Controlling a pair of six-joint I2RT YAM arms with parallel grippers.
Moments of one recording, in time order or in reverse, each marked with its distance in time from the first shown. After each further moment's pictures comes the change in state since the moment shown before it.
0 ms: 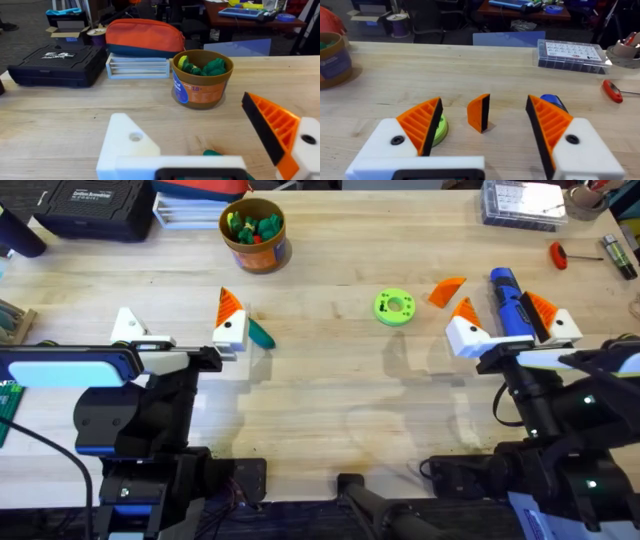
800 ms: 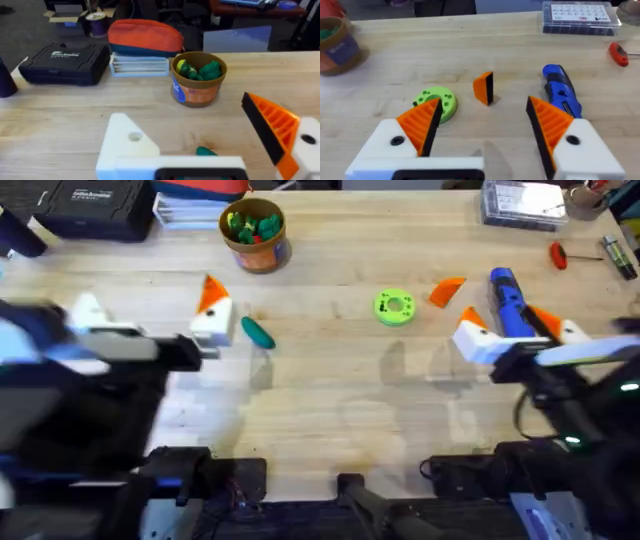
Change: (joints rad) left arm 0.000 0.123 0.334 -0.320 0.000 0.004; right arm 0.000 0.083 0.232 -0.357 -0.004 0.081
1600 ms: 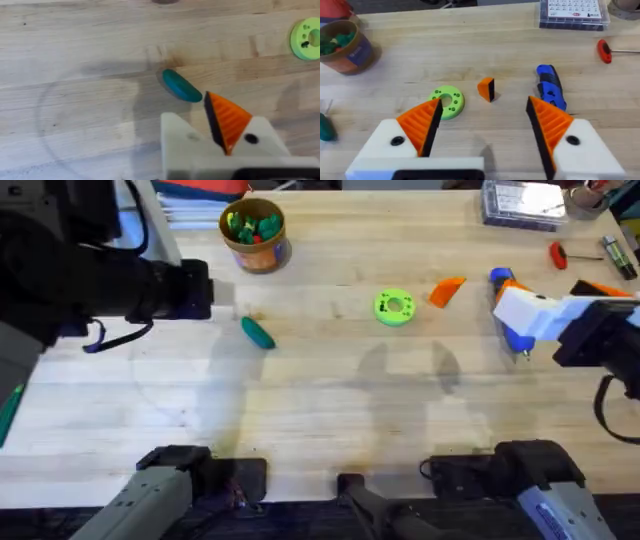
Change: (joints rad) left arm 0.000 0.902 0.643 -0.615 0.208 -0.002; right arm 0.000 0.339 0.517 -0.349 0.000 0.014
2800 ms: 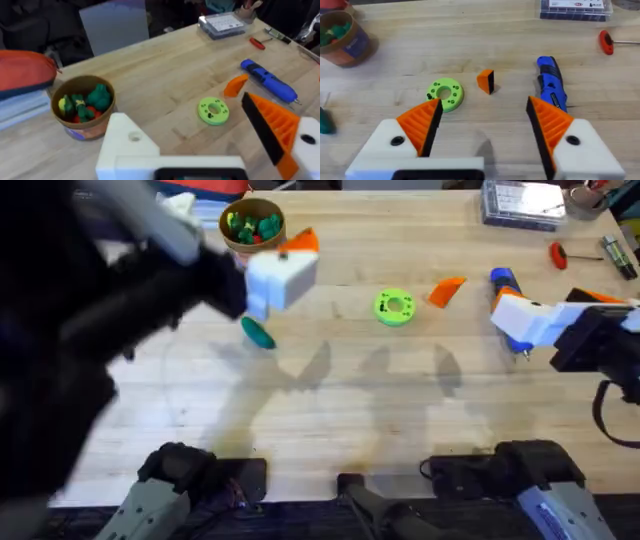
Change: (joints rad) left arm -0.247 -0.329 -0.208 0.596 0.155 -0.009; right arm 0.000 0.000 0.000 -0.040 0.000 0.000
